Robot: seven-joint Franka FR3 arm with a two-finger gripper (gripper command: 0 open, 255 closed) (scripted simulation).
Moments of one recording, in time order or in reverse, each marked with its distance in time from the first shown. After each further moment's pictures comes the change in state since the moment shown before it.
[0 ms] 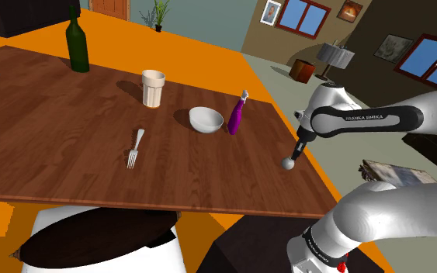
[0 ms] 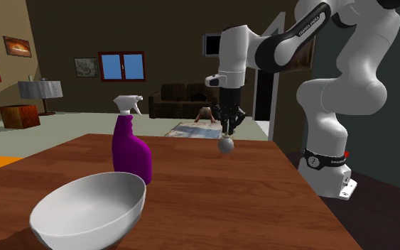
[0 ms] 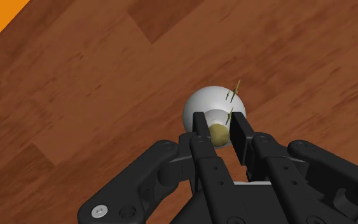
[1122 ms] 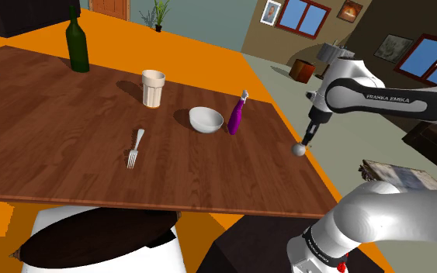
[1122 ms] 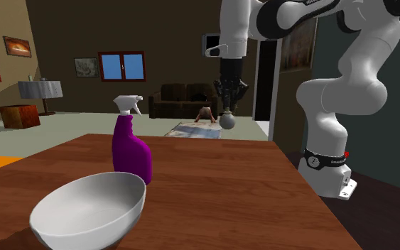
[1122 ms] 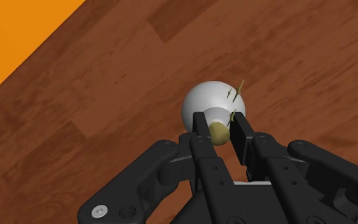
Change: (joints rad) arm 0.017 -0.120 0.059 0.159 0.067 -0.276 -0.047
